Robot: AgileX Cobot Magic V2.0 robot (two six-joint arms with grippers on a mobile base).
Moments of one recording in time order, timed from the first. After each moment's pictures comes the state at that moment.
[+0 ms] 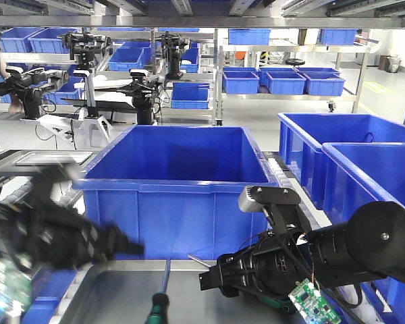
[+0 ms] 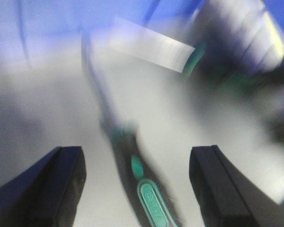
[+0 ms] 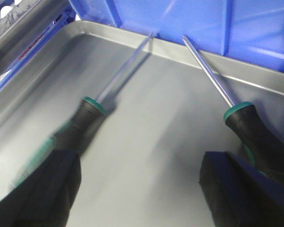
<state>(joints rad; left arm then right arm) -0.30 1.39 -1.17 -0.70 0.66 0.37 0.42 1.53 -1.14 0.59 0.57 -0.32</state>
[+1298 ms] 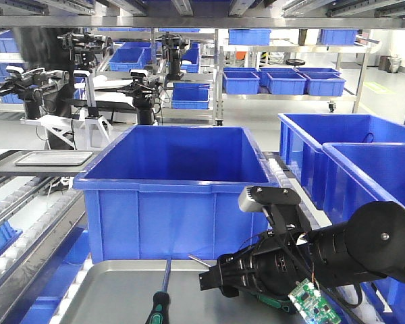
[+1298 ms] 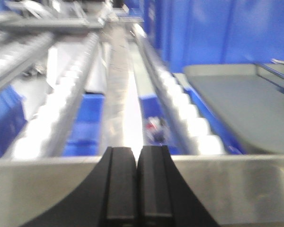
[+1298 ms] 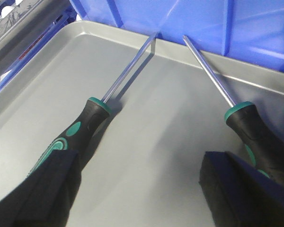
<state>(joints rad) -0.06 0.21 -0.07 -0.14 0.18 0.06 0.42 1.53 -1.14 0.59 0.57 -0.32</state>
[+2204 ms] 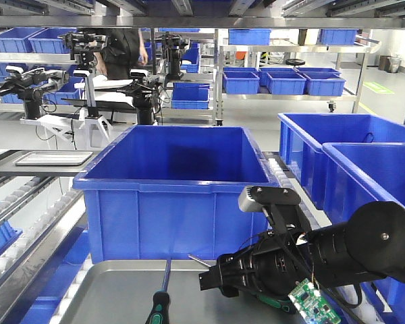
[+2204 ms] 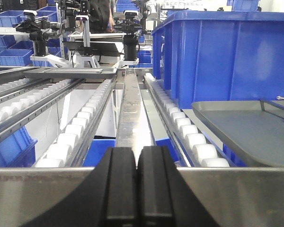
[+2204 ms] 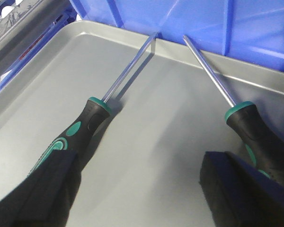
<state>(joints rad) -0.04 -0.01 0.02 -0.13 0.13 0.06 0.42 1.53 -1.14 0.59 0.57 -0.32</state>
